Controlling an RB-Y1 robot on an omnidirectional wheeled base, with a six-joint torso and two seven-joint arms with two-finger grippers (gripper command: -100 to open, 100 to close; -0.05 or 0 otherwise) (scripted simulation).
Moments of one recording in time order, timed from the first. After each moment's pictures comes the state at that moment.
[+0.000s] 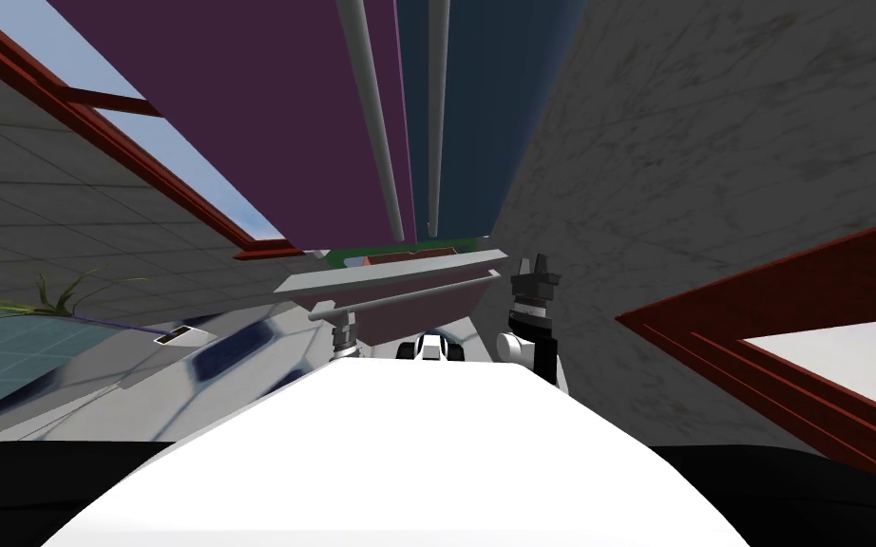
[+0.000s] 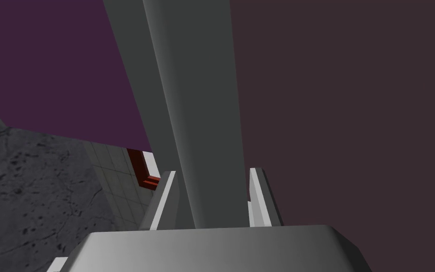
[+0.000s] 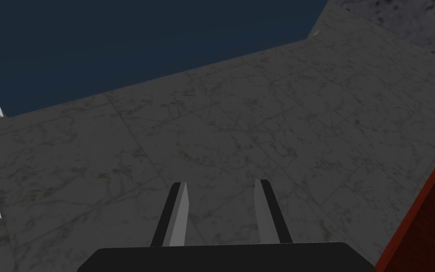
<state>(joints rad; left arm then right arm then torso) 0.40 0.08 0.17 -1.19 0.09 -1.22 0.00 0.48 0.01 -0.02 -2.36 -0.02 -0.35 -0.10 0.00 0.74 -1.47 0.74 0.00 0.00</state>
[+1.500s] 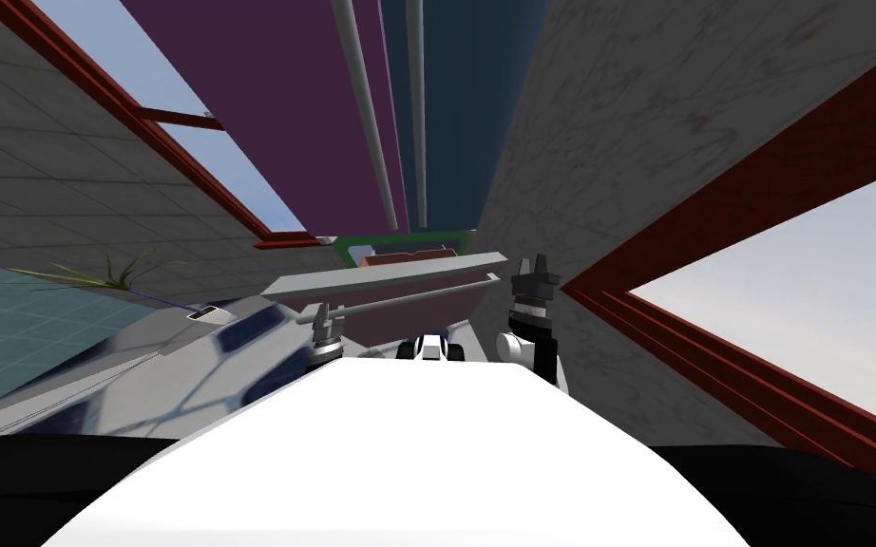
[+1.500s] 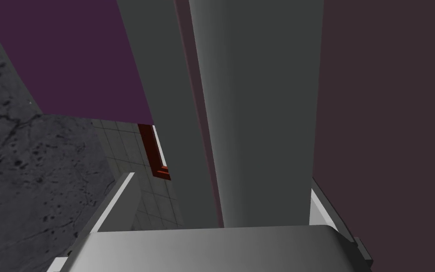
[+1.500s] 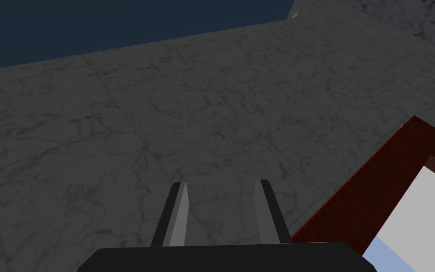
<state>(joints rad) 0.48 0.17 0.20 -1.40 0.13 -1.06 0.09 0.48 0.01 -0.02 -2.36 -0.02 -0.35 -0.10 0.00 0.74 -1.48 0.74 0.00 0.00</state>
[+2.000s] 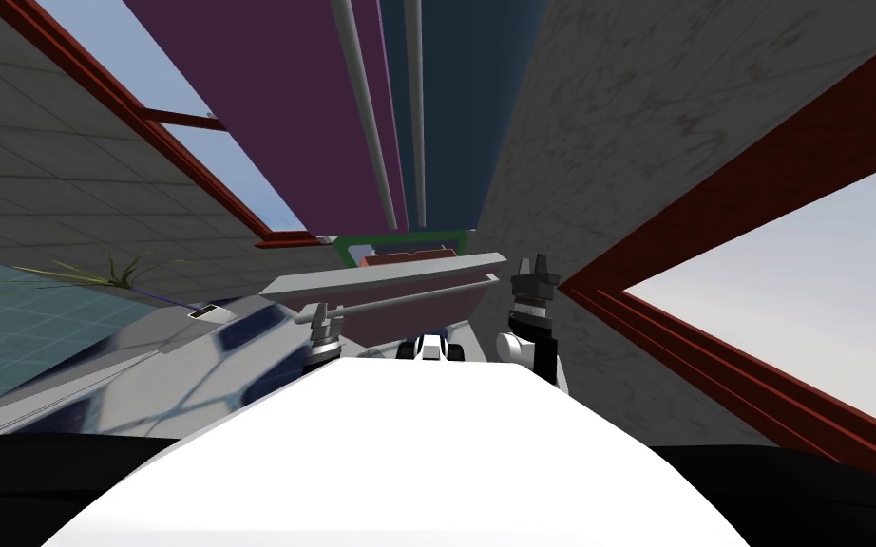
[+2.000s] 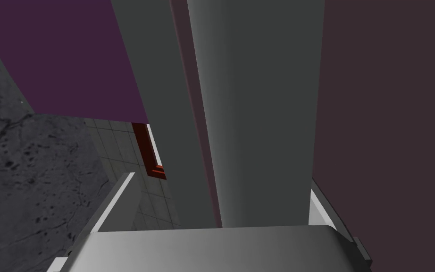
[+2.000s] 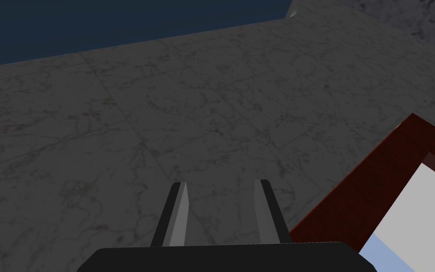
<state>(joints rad) 0.49 0.18 0.21 -1.43 0.13 -1.01 0.10 0.48 0.01 -0.02 -2.36 -0.02 -0.35 -0.10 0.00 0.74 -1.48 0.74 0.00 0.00</state>
